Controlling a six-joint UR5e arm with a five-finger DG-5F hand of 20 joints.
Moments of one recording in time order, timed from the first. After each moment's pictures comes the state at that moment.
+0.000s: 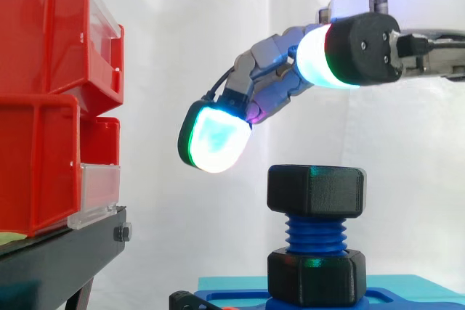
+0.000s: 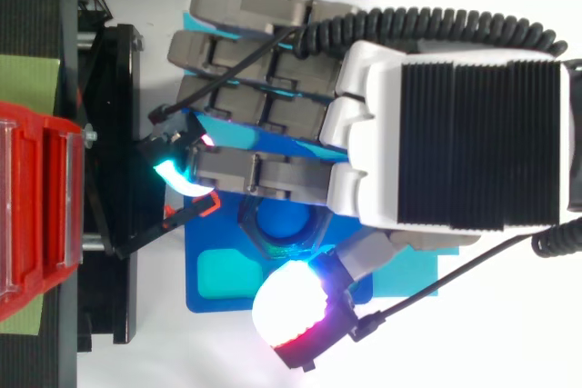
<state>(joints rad) 0.16 -2.19 -1.14 -2.95 -1.54 -1.59</state>
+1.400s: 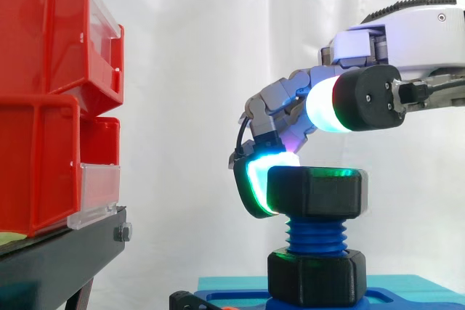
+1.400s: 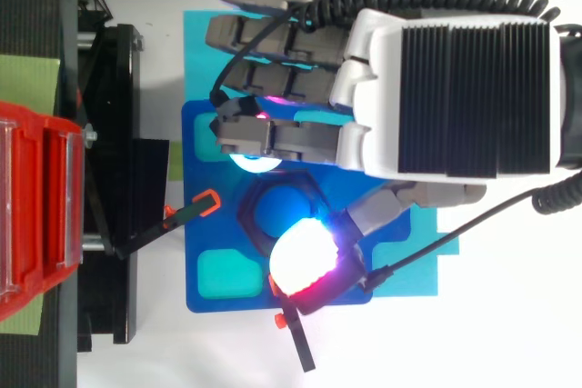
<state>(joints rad) 0.12 -2.19 -1.14 -3.01 -1.57 -1.58</state>
